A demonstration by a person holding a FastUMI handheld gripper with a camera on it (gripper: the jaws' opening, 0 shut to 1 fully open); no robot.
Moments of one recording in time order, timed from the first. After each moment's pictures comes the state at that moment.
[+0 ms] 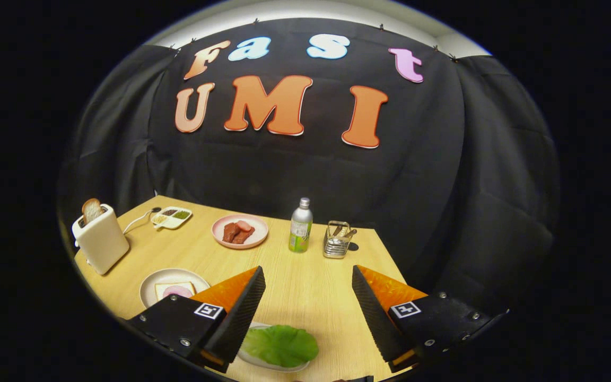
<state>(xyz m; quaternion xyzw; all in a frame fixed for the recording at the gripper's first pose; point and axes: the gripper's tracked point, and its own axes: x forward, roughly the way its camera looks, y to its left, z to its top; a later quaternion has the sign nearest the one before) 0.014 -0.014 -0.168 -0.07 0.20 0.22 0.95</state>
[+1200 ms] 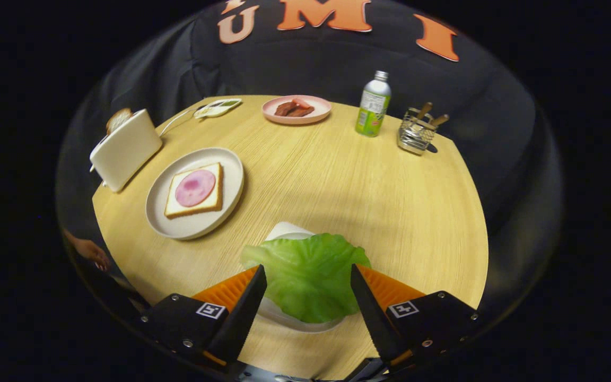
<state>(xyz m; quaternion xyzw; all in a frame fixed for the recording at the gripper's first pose) -0.064 0.005 -0.343 -0.18 0.44 0.38 0.80</state>
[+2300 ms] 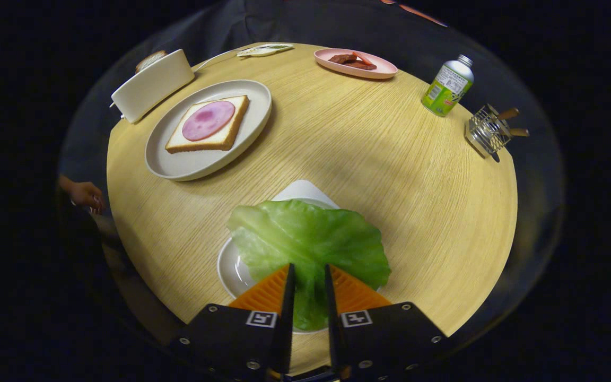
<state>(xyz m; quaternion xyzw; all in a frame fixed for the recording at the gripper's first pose) -0.063 0.008 -0.389 -0.28 0.49 0.45 0.69</state>
